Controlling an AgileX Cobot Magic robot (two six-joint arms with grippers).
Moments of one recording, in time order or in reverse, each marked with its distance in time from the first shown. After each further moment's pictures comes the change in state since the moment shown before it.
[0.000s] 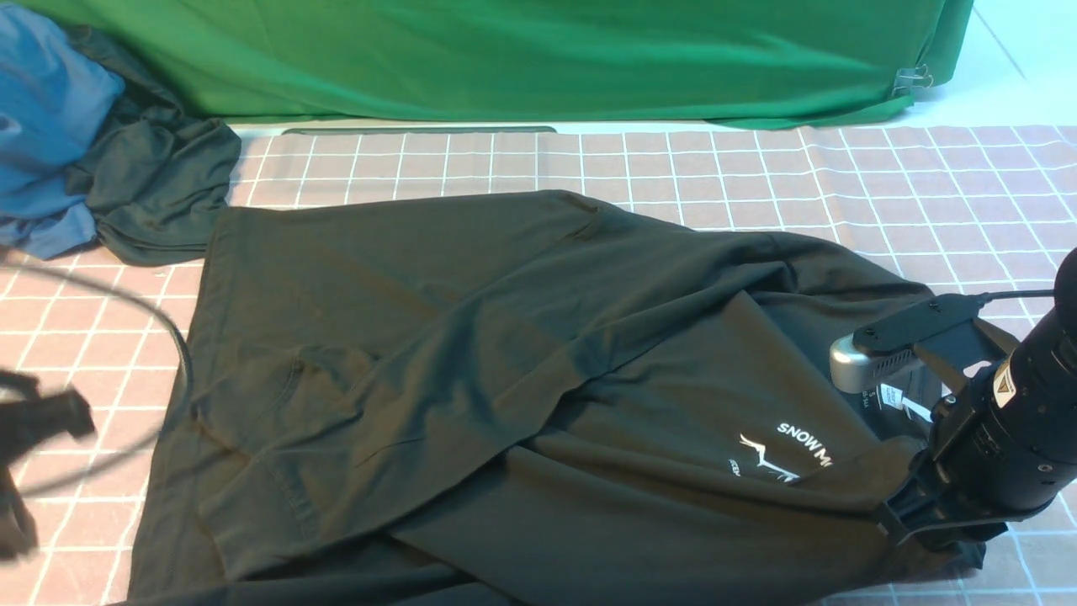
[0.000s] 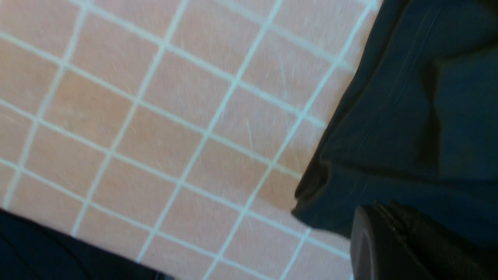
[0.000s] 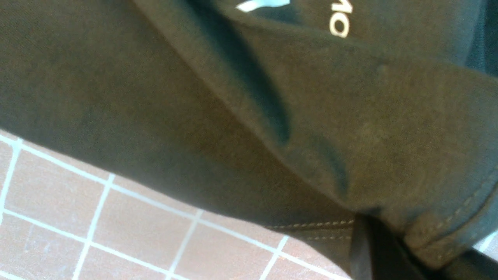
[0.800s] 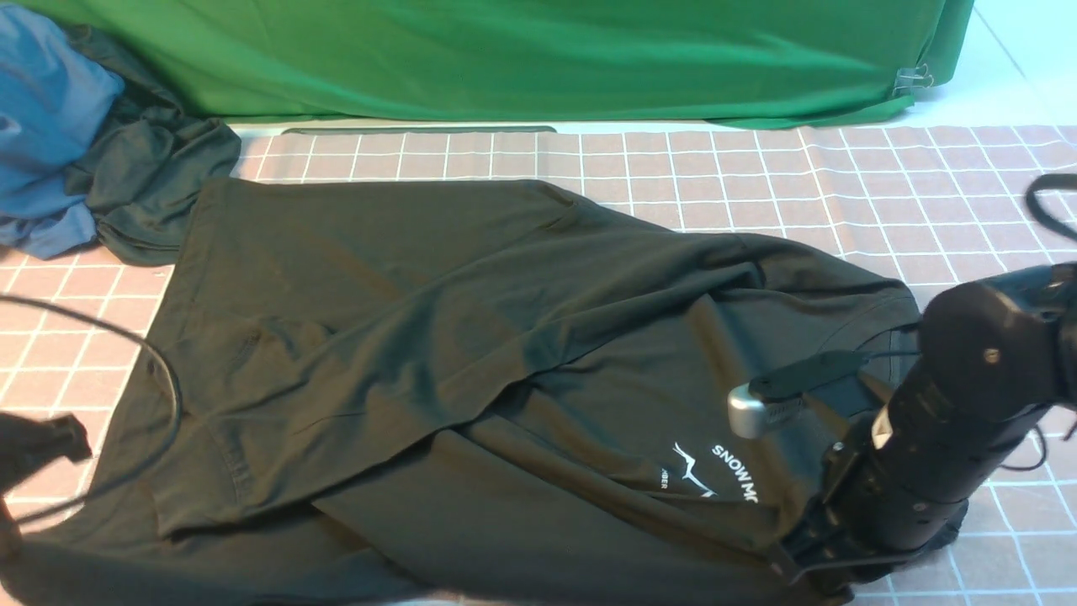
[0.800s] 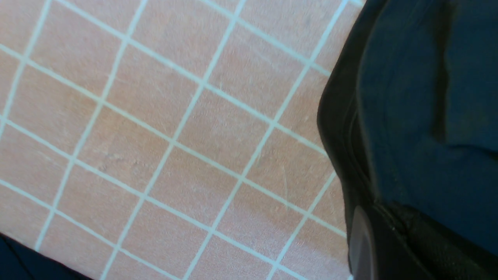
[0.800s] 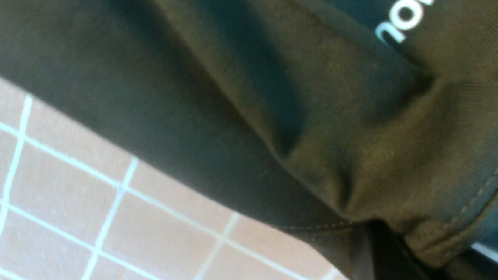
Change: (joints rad) right arm 0.121 0.143 0.000 0.144 -0.110 -0.021; left arm 0.000 0.002 0.030 0.111 -0.130 -0.056
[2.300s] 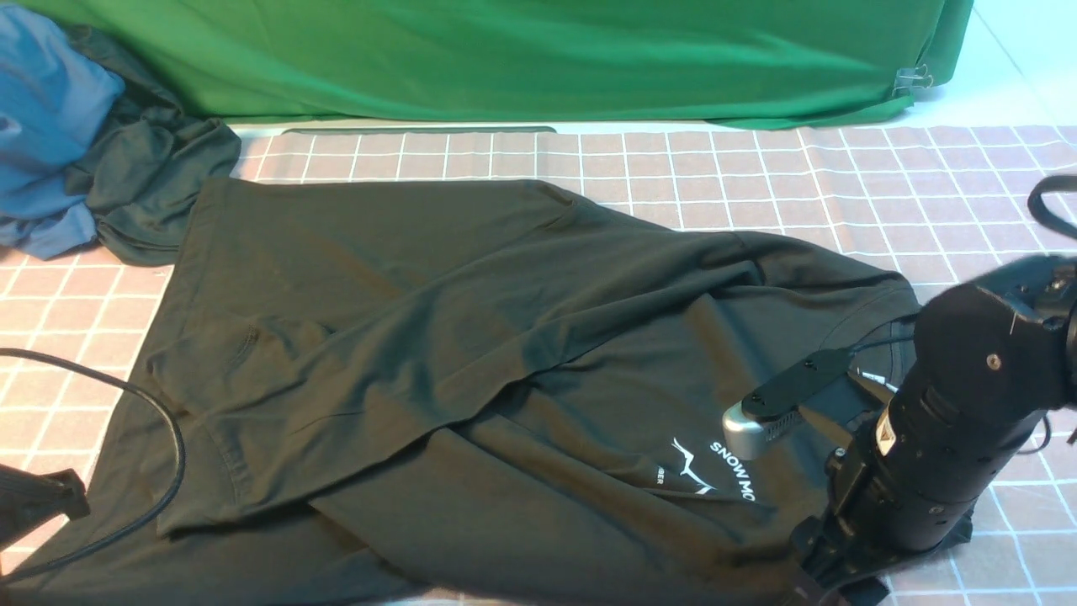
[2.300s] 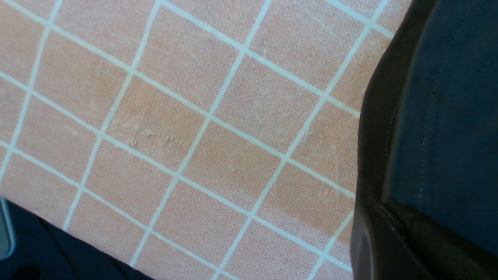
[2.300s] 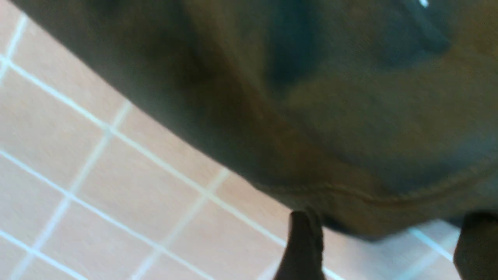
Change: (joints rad) right arm 0.039 -0.001 -0.028 -0.091 0.076 -0.058; left arm 0.000 0.002 0.108 0.063 -0.032 -0.025
